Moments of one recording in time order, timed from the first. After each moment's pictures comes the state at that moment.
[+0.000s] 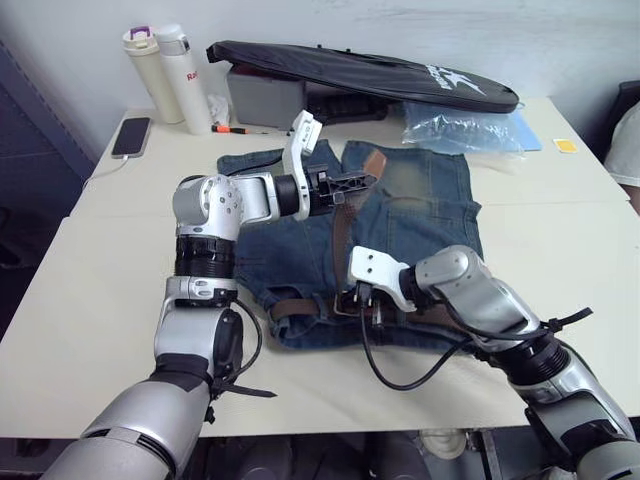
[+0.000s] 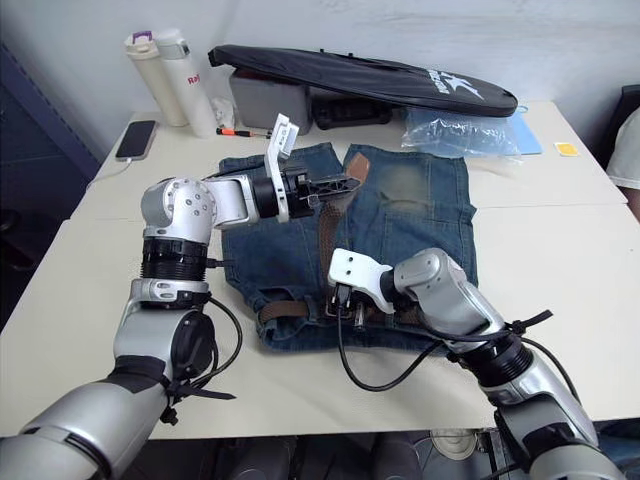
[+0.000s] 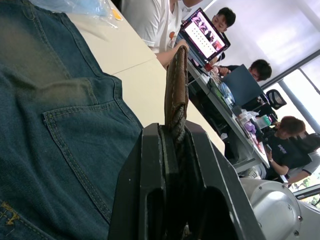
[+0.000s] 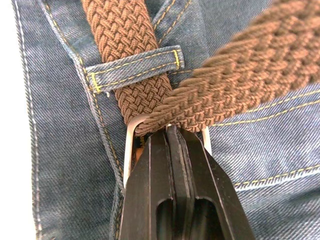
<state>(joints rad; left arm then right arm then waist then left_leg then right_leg) -1.11 0.14 0.23 0.41 -0.55 1.20 -0.60 -0.64 -0.57 0.47 -0.20 -0.01 0.82 1.11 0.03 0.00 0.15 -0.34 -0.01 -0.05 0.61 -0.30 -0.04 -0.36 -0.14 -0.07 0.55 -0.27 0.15</state>
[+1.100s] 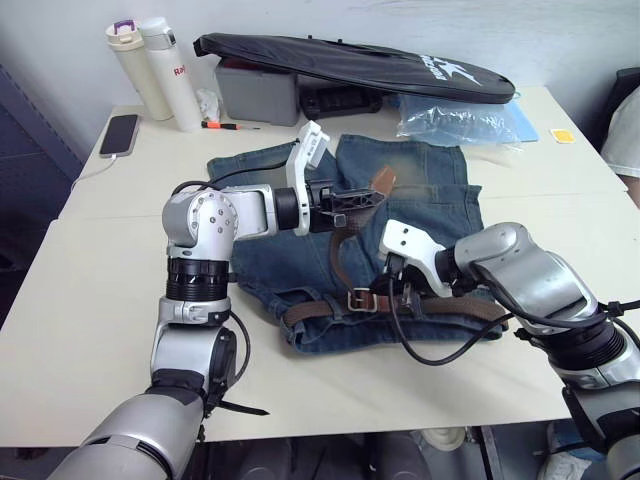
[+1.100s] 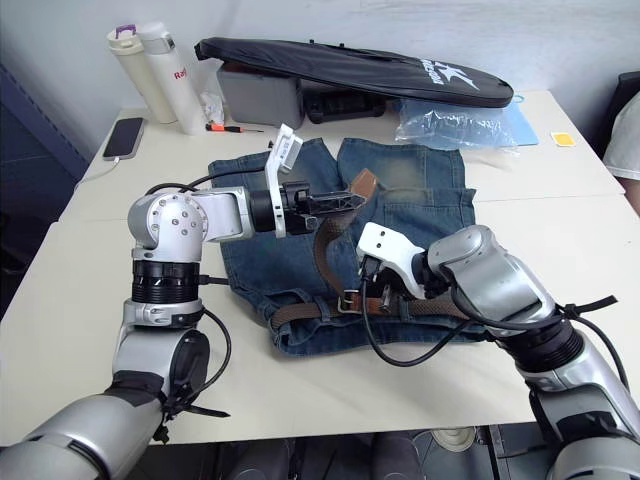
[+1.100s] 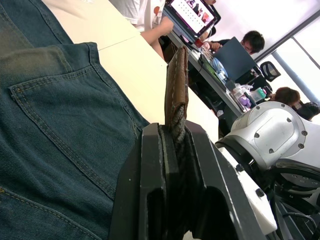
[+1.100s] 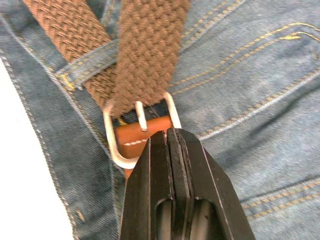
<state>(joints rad) -1.00 0.16 0.16 0.17 -0.64 1.29 -0.57 -0.73 -0.74 0.39 -0.30 0.18 1.07 1.10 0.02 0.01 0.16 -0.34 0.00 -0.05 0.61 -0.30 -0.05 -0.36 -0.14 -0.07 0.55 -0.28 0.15</state>
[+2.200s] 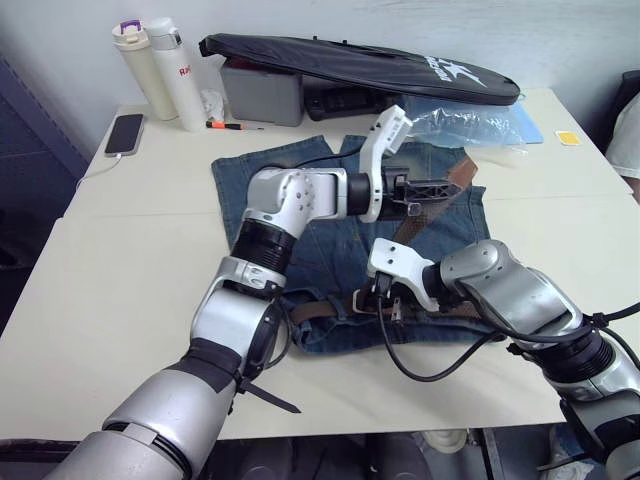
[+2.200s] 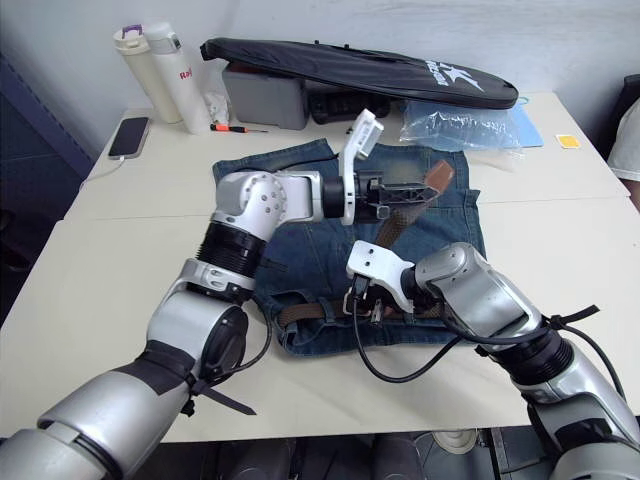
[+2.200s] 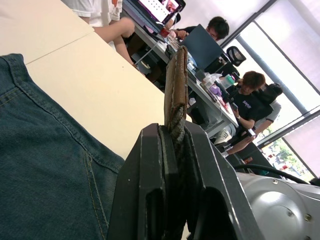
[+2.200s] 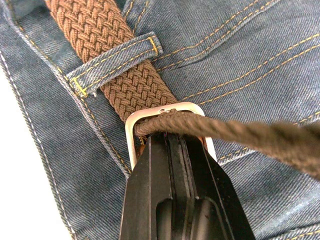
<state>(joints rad) -1.26 -0.05 0.02 0.66 -0.55 0.96 -0.68 -0.67 -0.73 0.46 -0.35 0.19 1.07 1.00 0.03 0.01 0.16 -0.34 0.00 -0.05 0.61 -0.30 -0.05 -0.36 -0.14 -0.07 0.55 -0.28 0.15</state>
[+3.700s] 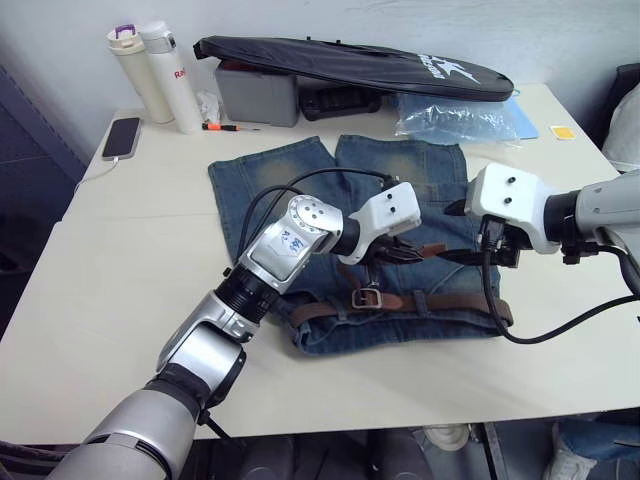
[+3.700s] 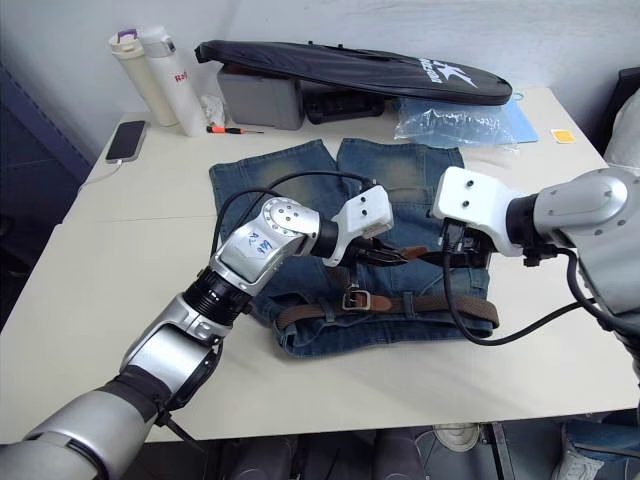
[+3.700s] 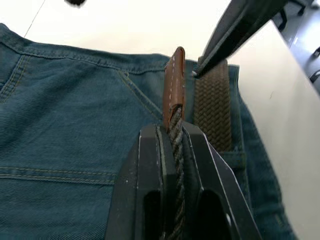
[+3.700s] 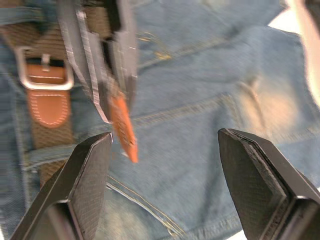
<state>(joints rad) -1.01 0.16 -0.45 0.27 -0.14 0.55 -0.89 -0.69 -1.13 0.17 -0.34 0.26 0.72 1.14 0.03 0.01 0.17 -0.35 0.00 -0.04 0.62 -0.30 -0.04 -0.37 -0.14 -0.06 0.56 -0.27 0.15</state>
